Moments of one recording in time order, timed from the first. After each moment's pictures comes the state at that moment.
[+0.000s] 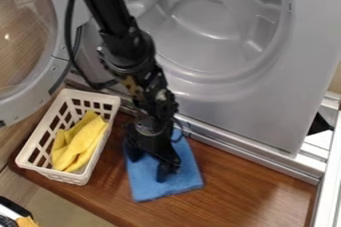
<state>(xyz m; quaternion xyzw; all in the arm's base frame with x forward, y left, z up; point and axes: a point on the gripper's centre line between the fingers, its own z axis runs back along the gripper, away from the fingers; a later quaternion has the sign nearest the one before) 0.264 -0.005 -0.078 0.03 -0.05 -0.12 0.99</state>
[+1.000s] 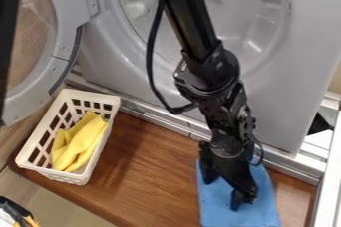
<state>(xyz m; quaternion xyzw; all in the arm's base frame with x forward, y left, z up) 0.274 -0.112 -0.075 -0.05 -0.07 -0.23 0.97</state>
